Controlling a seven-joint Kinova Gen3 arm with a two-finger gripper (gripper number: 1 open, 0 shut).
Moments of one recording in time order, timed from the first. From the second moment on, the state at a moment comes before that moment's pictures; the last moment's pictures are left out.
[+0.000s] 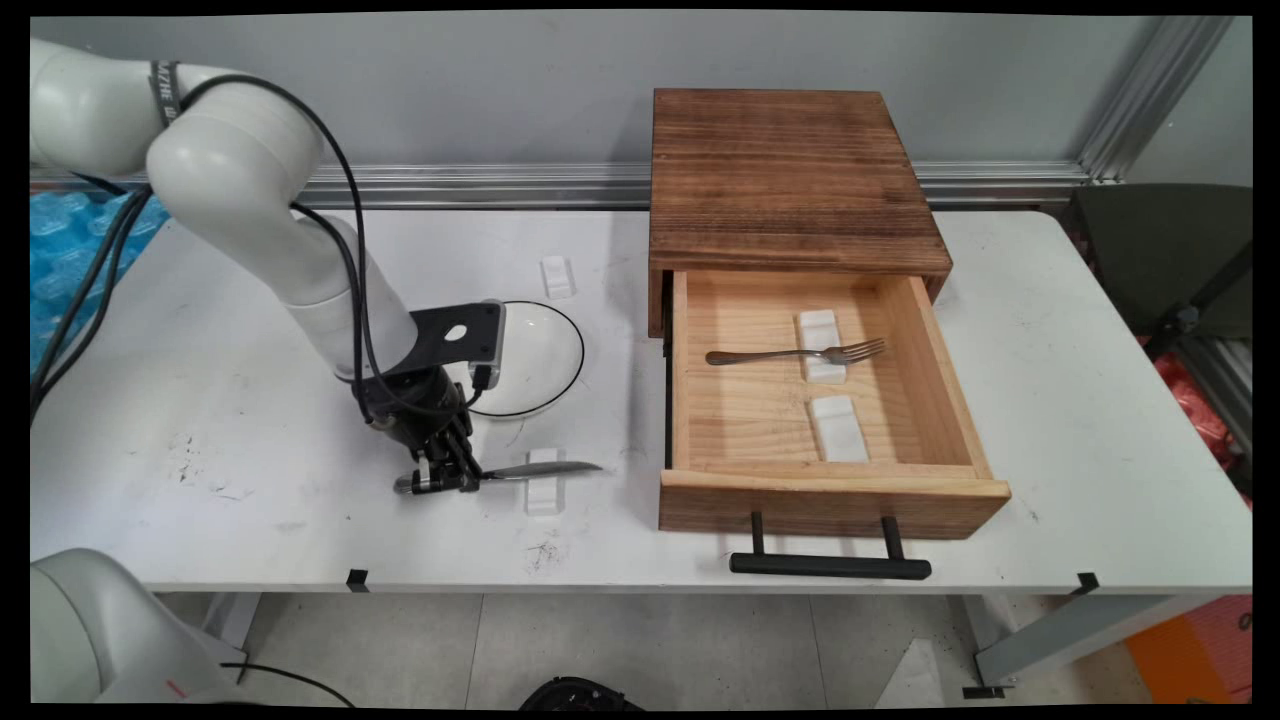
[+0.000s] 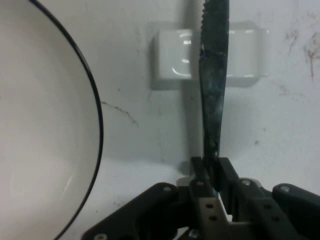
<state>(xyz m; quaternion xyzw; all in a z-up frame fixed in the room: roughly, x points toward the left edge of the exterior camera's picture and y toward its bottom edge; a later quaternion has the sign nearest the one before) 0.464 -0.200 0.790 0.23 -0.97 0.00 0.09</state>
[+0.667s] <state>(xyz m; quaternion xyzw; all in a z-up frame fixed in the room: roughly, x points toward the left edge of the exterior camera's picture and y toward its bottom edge) 0.462 -0.222 0.860 0.22 -0.97 -0.01 0.11</state>
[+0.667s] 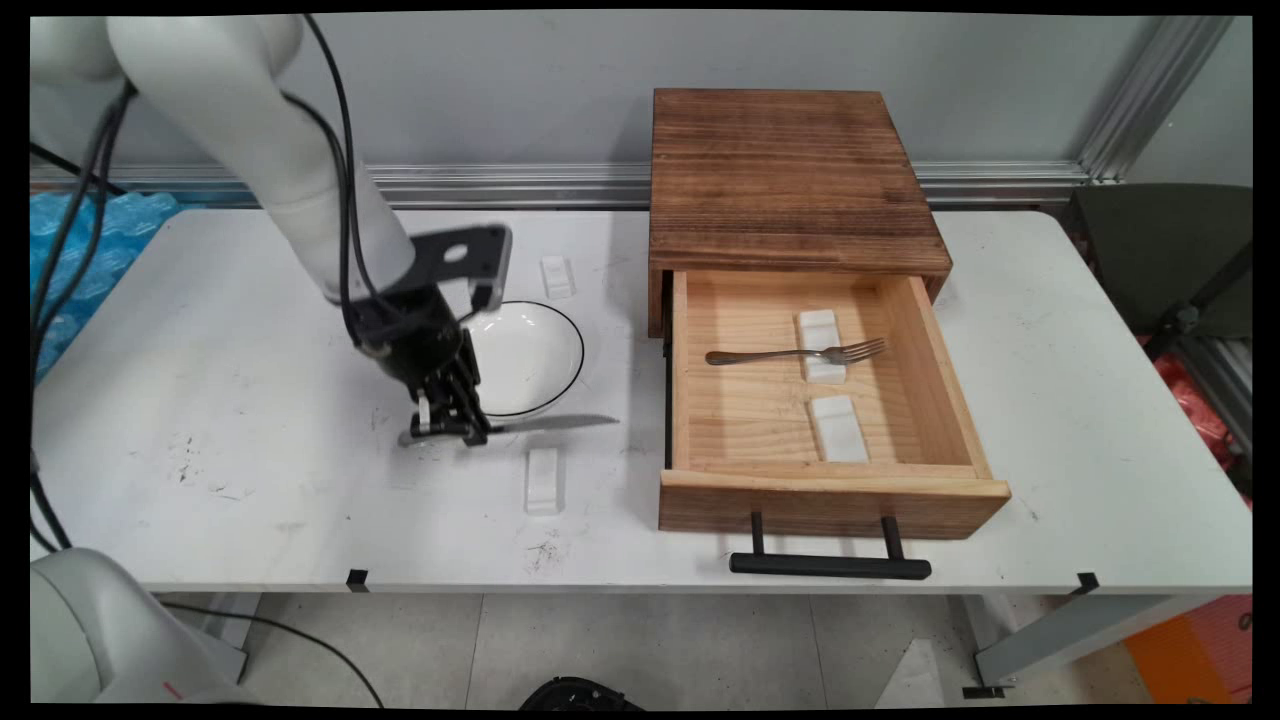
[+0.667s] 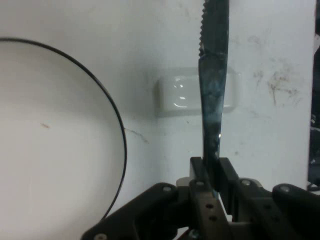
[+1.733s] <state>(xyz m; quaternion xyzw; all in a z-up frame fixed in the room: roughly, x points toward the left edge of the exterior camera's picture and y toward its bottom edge) 0.394 -0.305 0.956 0.20 -0.97 -0.02 0.17</state>
